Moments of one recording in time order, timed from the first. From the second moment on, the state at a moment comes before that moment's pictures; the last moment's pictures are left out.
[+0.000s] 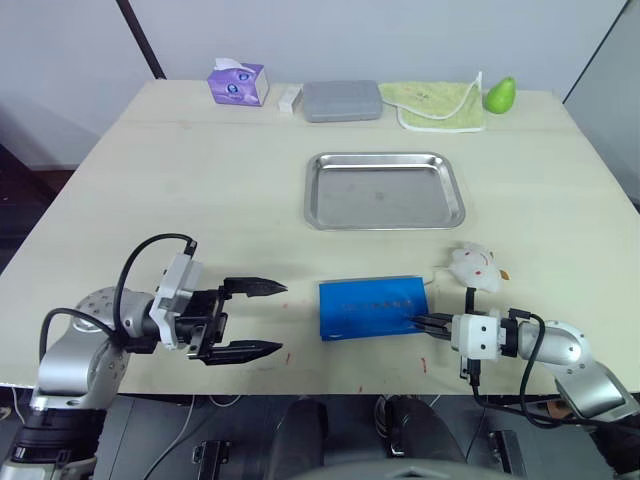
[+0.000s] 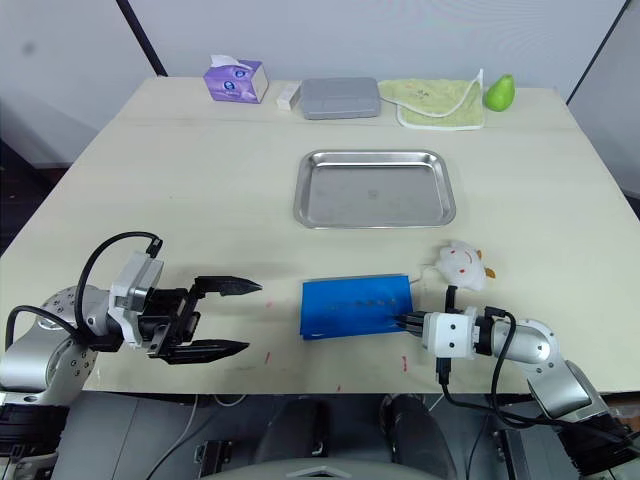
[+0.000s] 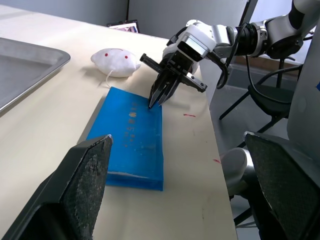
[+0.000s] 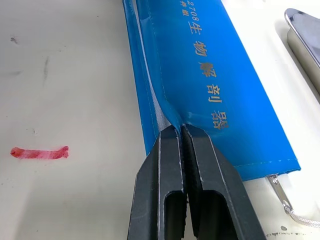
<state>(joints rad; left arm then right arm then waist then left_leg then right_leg) -0.02 0.82 0.18 -0.17 -0.69 0.27 -1.51 -0.02 -0.67 0.22 -0.12 0.00 -0.31 0.93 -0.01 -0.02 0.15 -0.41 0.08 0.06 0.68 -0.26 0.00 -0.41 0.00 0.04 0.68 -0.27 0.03</state>
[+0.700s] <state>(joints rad) -0.03 0.77 0.16 -0.16 -0.68 0.26 -1.45 -0.37 -0.85 0.10 -0.32 0.58 0.62 1.11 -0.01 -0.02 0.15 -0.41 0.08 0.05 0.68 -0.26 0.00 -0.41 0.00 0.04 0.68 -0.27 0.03</state>
